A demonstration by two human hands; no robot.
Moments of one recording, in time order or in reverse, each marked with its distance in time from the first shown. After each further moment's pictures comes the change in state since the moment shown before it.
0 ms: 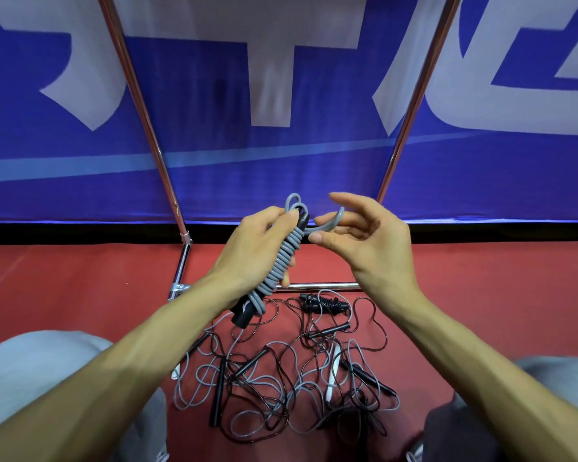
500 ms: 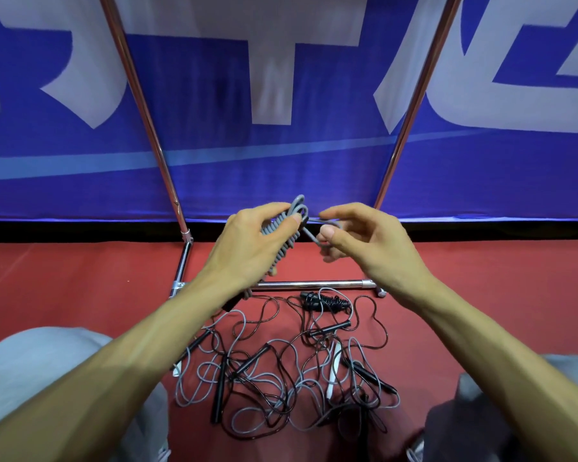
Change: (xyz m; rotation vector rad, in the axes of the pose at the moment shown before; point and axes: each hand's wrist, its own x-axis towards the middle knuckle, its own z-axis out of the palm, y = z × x) left_hand 0.001 -0.003 -0.007 0.283 0.115 0.160; right_hand 0.005 0.001 -0.018 -0.077 -0.261 0.087
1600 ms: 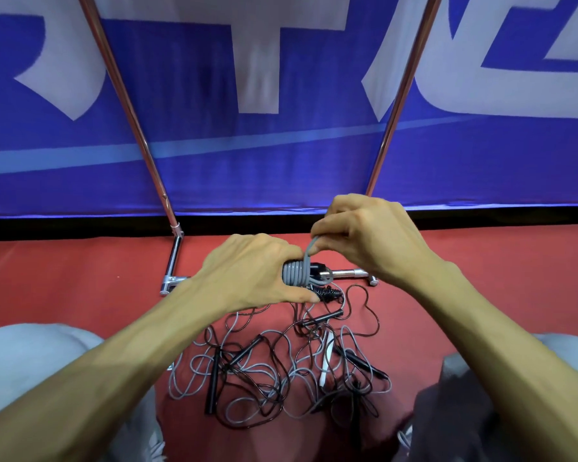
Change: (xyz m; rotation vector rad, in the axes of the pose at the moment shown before) left_hand -0.008 -0.011 0.016 0.900 -0.344 0.361; right_hand 0.005 -0.001 -0.018 -1.084 -0.050 -0.499
